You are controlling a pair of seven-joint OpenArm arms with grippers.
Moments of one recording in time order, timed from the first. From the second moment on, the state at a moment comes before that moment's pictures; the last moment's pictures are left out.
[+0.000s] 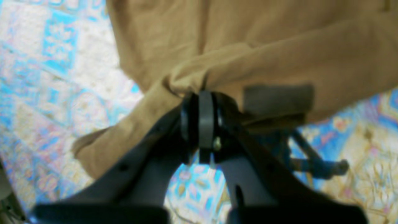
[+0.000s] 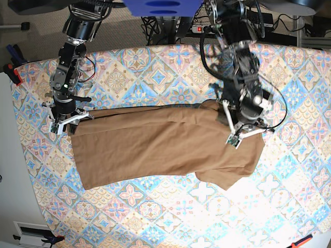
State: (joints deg) left arm -2.5 5.2 -15.9 103.4 18.9 -41.2 61.3; right arm -2.8 4.1 24.1 81.8 3.0 9.5 -19.9
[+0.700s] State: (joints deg) left arm 9.4 5.4 -17.0 111.6 7.3 -41.2 45.9; right arm -5.1 4.1 24.1 81.9 3.0 9.3 -19.8
